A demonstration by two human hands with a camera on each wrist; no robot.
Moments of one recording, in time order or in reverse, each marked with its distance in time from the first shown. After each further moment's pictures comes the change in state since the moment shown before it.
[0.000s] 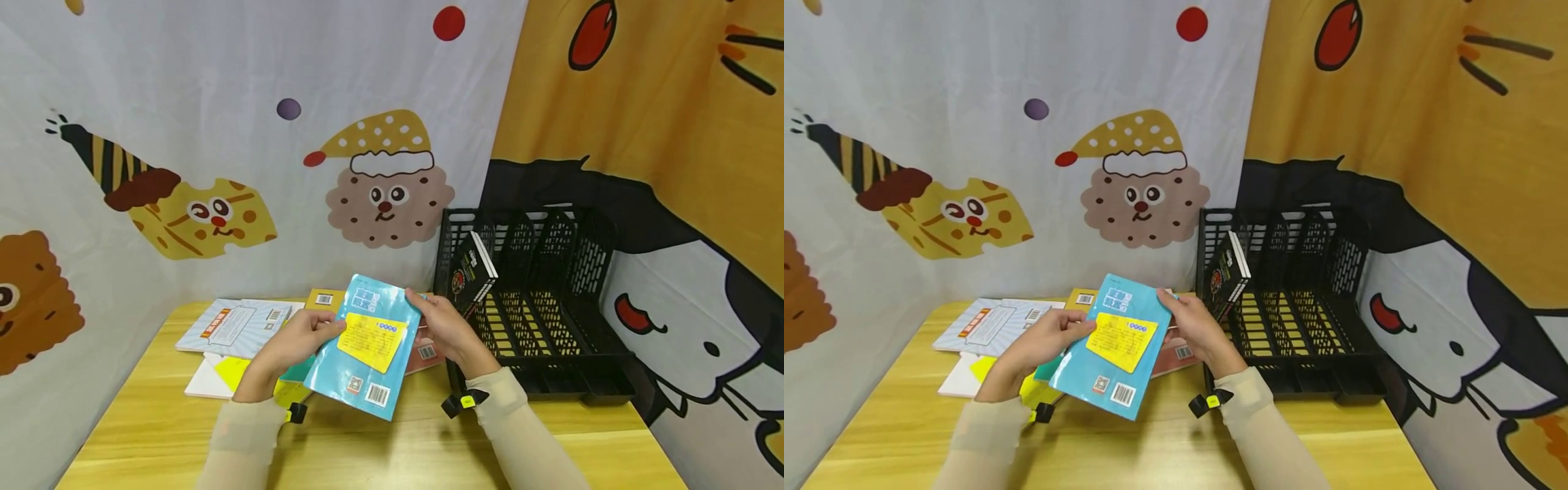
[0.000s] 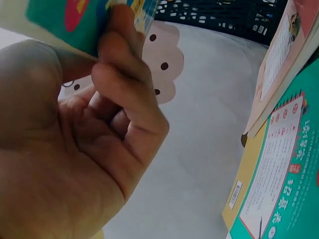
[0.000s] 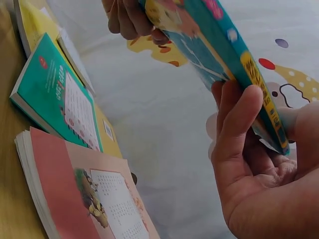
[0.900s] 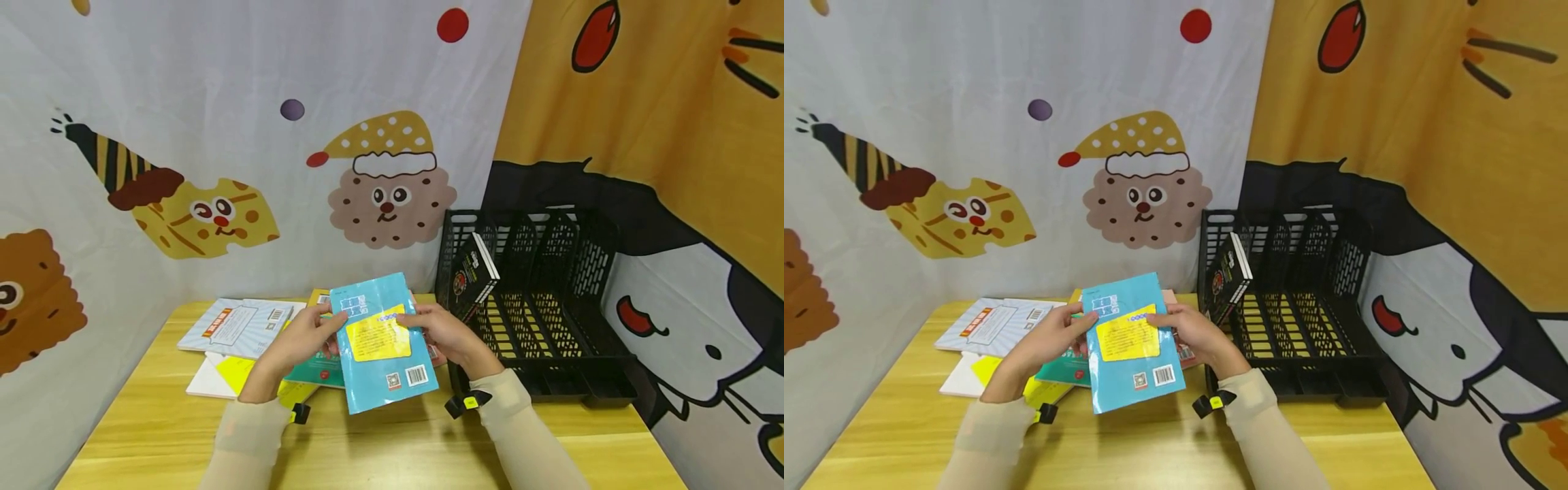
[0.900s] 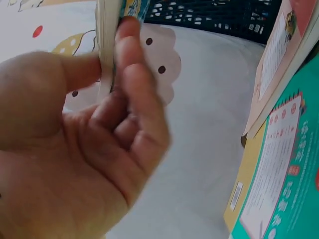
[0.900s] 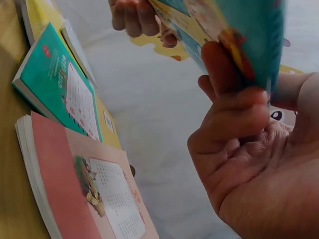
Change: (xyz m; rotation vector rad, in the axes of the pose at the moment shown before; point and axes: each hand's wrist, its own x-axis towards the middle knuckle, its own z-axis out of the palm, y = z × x) left_hand 0.002 0.004 0.007 -0.006 0.089 -0.049; right_hand -0.004 0.000 -0.003 -0.072 -0.240 0.064
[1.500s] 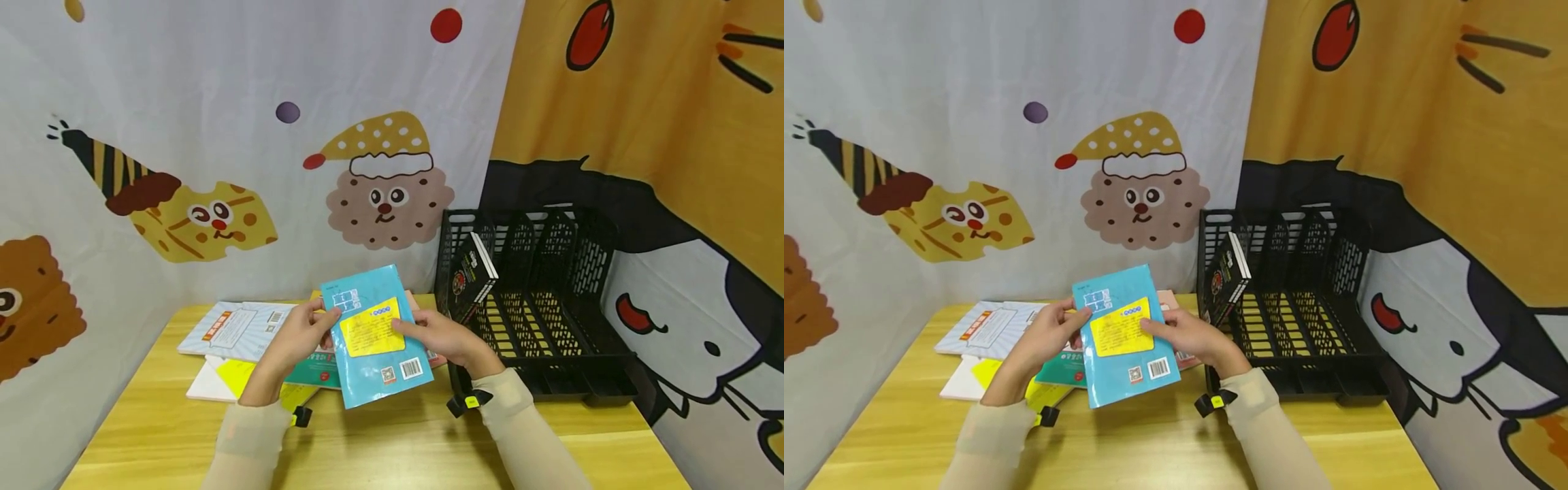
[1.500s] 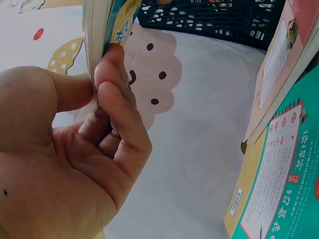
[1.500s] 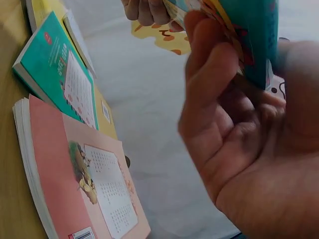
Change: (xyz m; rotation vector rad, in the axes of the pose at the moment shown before) left_hand 0.000 0.006 -0.001 -0.068 0.105 0.017; right_hand -0.003 -0.003 -0.002 -0.197 -0.087 -0.018
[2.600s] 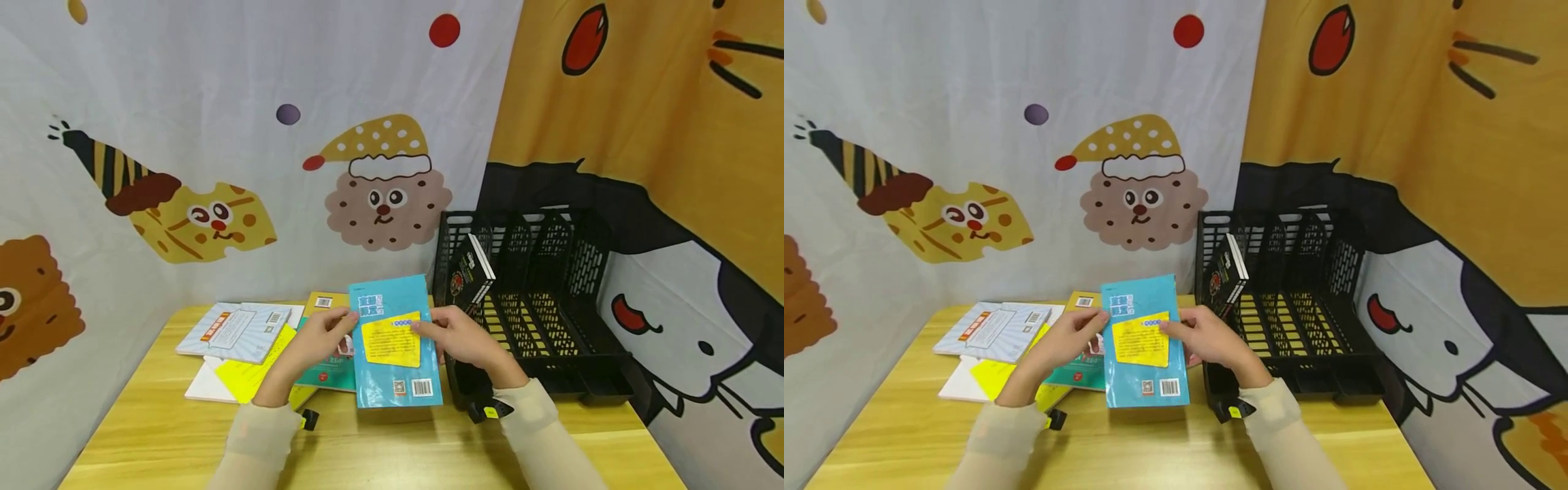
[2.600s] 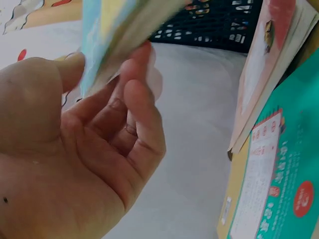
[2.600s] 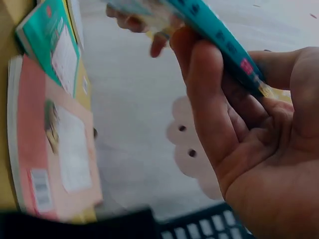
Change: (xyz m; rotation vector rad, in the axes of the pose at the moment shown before) left_hand 0.006 -0.007 0.022 0.152 -0.096 0.080; right_hand -0.044 -0.013 -0.008 -0.230 0.165 -0.108
